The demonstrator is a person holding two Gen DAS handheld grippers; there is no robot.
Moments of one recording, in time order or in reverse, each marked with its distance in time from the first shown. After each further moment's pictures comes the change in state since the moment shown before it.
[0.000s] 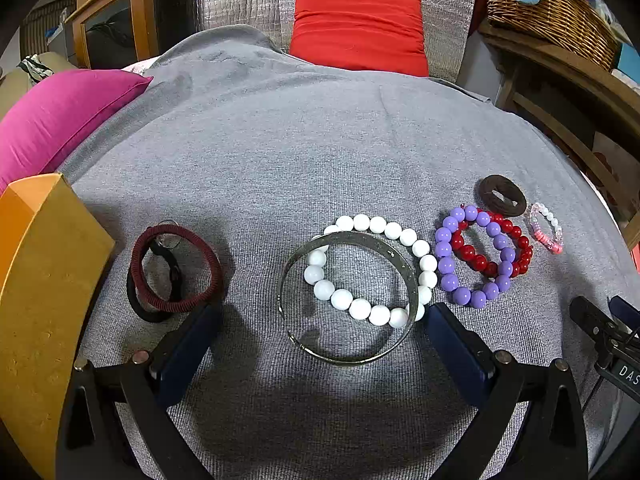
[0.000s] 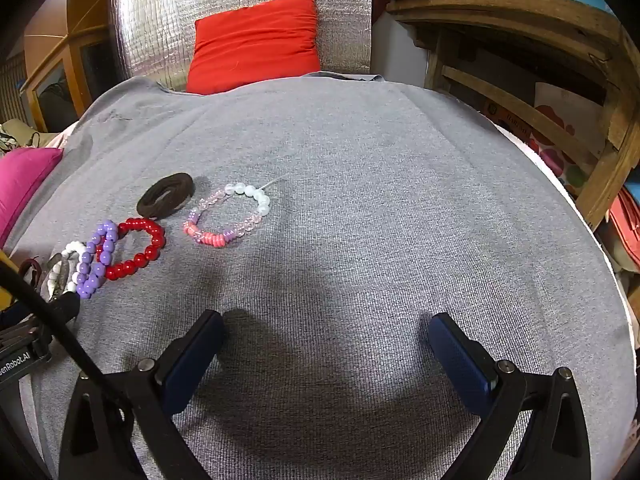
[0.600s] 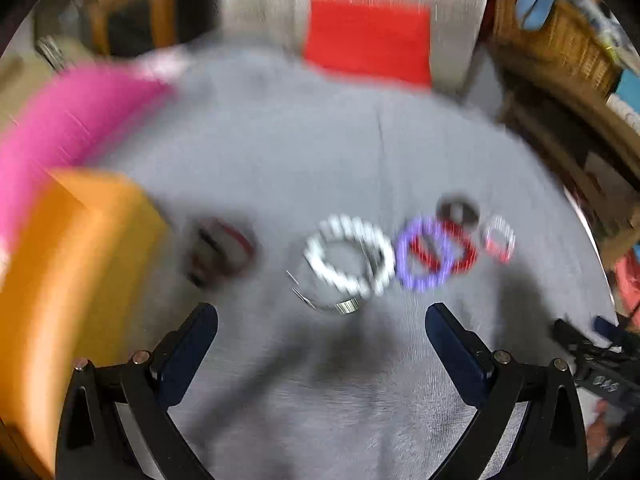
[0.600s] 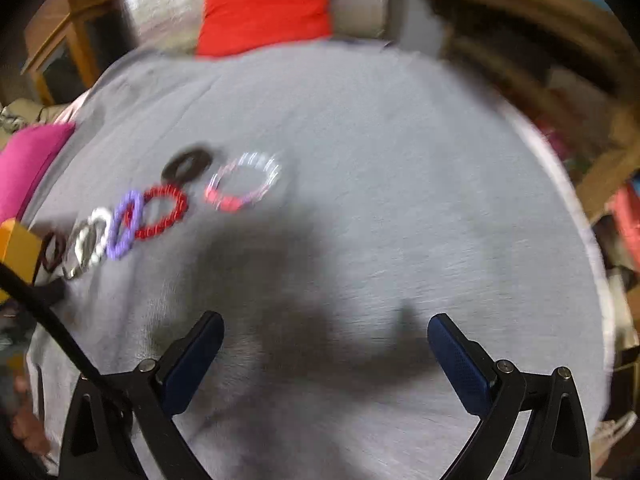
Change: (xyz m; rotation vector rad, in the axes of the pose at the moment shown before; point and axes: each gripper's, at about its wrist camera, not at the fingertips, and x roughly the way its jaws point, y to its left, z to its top) left arm -0.097 -0.003 0.007 -0.045 -0.052 0.042; right arm -0.050 -0.013 0.009 -0.037 0.120 0.017
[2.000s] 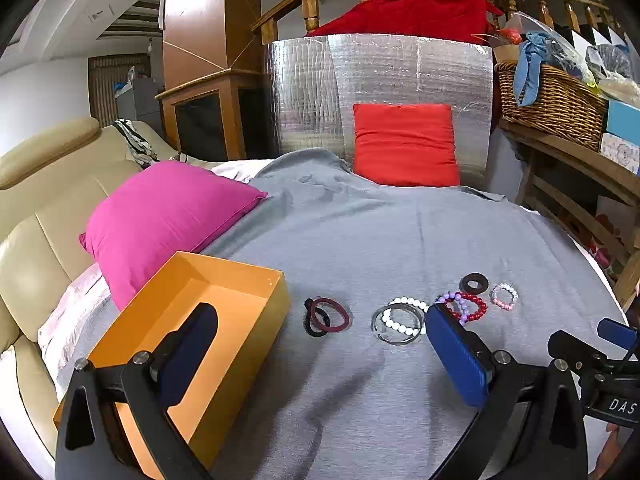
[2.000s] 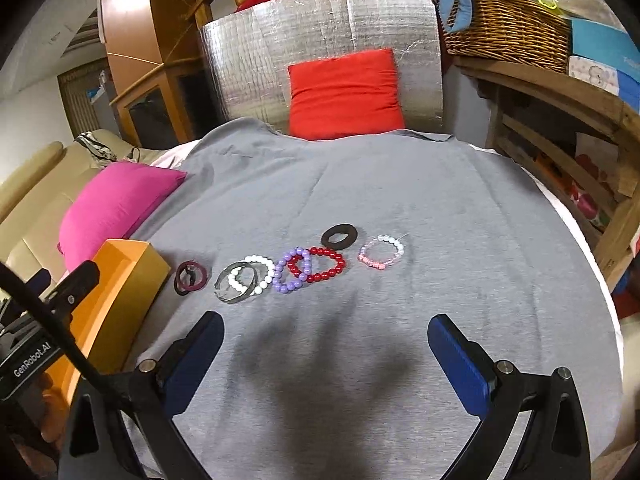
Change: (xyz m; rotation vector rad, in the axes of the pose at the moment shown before) left arm -0.109 0.035 -0.018 0.006 -0.292 0.155; right arm -0.110 0.067 -0.031 -0.050 -0.233 0.242
